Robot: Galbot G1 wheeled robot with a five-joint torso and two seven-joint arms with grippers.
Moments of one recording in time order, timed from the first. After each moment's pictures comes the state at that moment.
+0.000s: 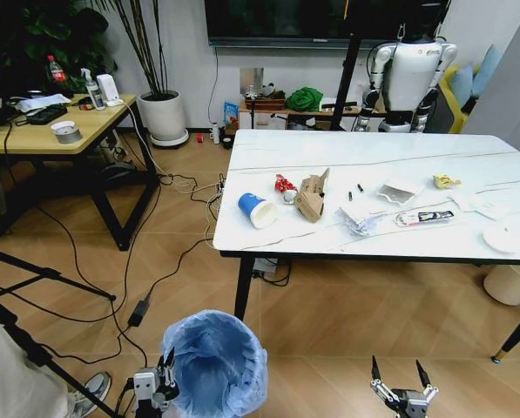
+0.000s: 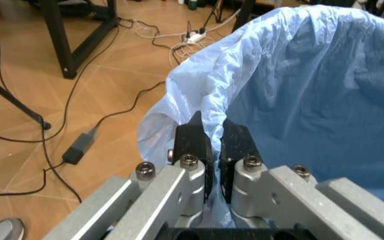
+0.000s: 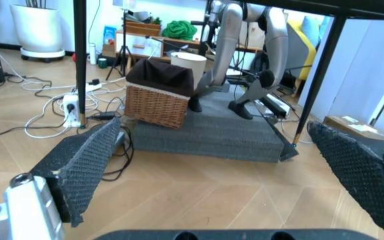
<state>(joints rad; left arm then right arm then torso) 1.93 -1.34 -0.50 -2.04 -0.32 -0.10 -0.12 -1.70 1.55 0.78 1.47 0.04 0.69 -0.12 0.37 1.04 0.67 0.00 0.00</state>
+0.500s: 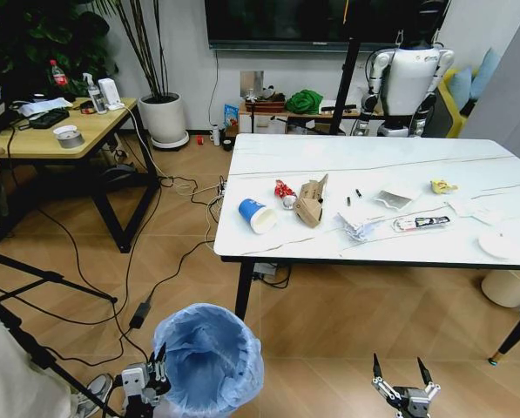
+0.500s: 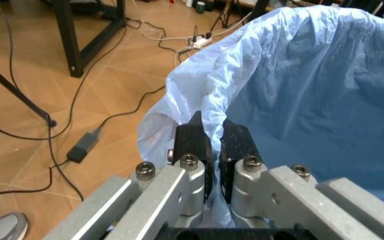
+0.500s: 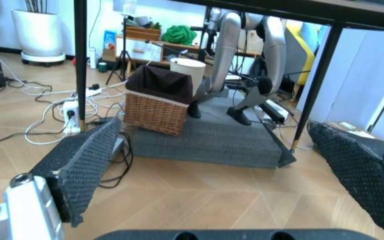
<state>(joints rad) 1.94 -1.34 -0.52 -2.07 -0.38 -0.09 -0.13 -1.70 1.54 0.78 1.48 0.04 0.69 -0.12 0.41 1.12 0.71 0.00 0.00</state>
